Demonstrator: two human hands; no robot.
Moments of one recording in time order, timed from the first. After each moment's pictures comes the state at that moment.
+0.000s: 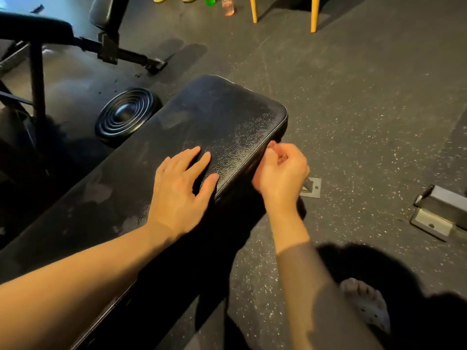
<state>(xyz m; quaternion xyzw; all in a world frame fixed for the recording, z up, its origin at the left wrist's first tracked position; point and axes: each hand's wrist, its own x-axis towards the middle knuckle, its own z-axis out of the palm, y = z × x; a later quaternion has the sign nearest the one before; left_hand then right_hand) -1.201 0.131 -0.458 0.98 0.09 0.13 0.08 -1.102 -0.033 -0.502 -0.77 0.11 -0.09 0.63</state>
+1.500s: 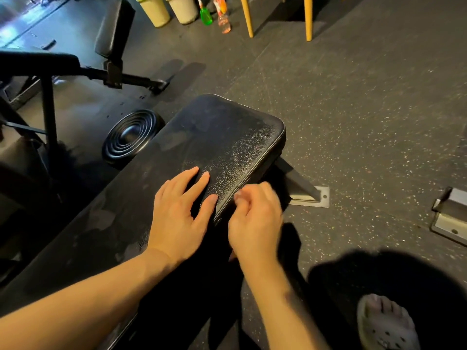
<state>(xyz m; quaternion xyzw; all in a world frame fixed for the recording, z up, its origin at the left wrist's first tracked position) -1.202 0.132 -0.455 0.98 0.08 0.13 0.09 -1.166 -0.010 -0.497 -0.81 -0.03 -0.13 0.57</state>
